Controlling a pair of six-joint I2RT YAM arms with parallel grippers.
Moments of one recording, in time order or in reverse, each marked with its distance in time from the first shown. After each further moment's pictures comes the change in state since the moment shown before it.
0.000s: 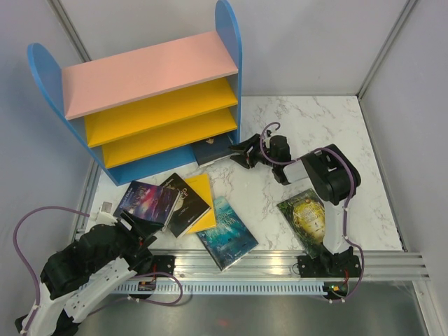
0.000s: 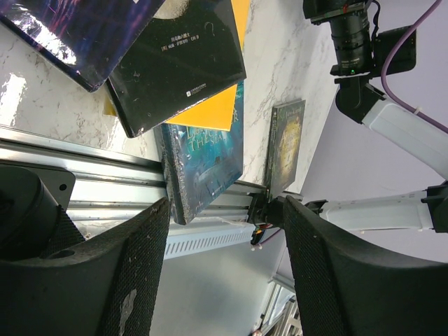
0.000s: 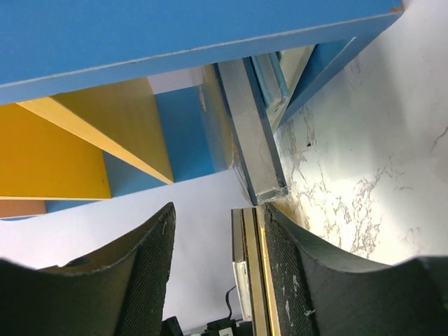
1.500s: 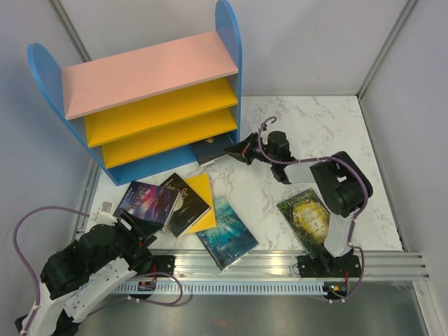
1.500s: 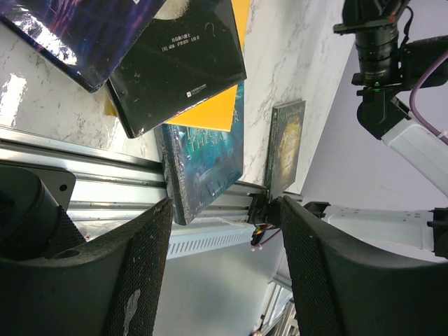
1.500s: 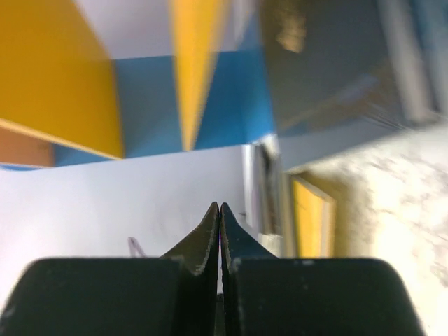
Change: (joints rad) left arm 0.000 0.000 0.000 0.000 -0.001 0.000; right arm 0.056 -0.165 -0.001 -0.055 -0.014 -0.042
